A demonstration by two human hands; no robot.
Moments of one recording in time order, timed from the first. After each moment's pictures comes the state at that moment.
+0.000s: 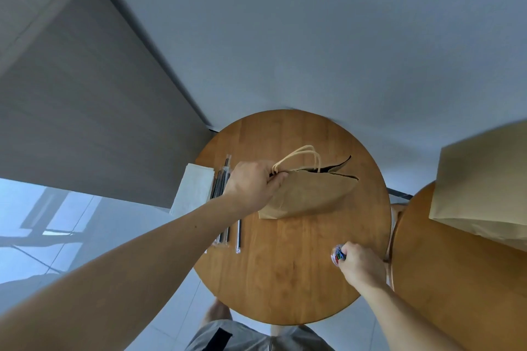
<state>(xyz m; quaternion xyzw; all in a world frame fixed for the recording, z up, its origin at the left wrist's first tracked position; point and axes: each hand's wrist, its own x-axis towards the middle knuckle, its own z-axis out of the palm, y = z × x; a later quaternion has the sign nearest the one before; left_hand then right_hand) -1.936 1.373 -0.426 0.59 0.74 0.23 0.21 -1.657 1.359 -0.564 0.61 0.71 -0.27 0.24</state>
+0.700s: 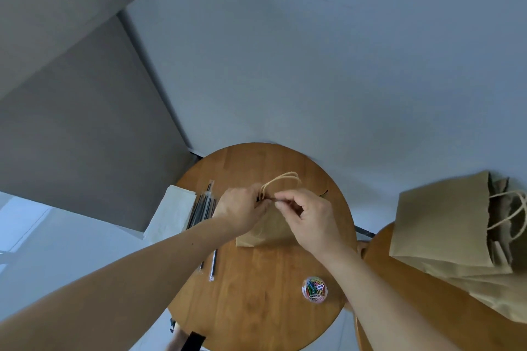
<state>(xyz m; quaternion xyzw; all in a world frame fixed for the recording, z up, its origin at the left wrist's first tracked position) -1.937 1.379 -0.415 0.57 0.77 0.15 0.24 -1.765 1.429 -0.402 0.36 0.82 -0.33 -0.30</state>
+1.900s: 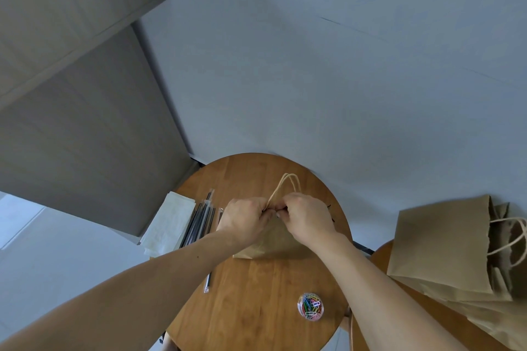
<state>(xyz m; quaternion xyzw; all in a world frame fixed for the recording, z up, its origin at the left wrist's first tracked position) -1.931 1.382 -0.417 0.56 0.76 0.20 0.26 -1.790 1.472 -0.407 0.36 0.91 -0.19 -0.01</state>
